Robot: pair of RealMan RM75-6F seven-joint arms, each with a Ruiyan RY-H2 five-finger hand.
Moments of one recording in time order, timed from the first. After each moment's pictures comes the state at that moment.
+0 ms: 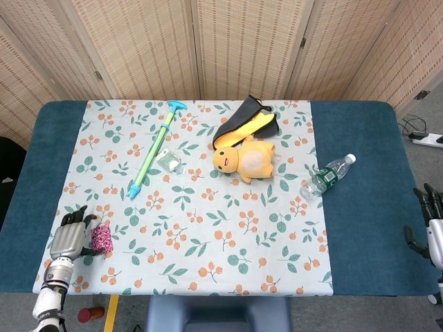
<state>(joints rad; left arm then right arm) -0.38 -1.36 -0.07 -1.64 0.90 1.16 0.44 0.05 -1.08 0.11 -1.51 -1.41 1.46 0.10</state>
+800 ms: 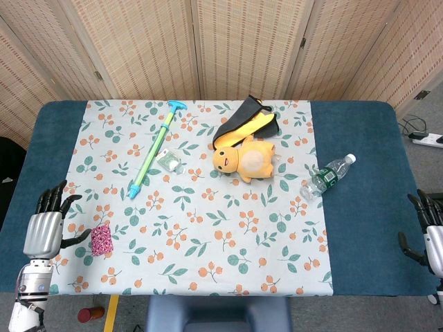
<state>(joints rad) -0.26 -1.27 -0.08 -1.69 1.33 1.47 0.20 0.02 -1.06 0.08 -1.54 -1.47 1.48 0.23</state>
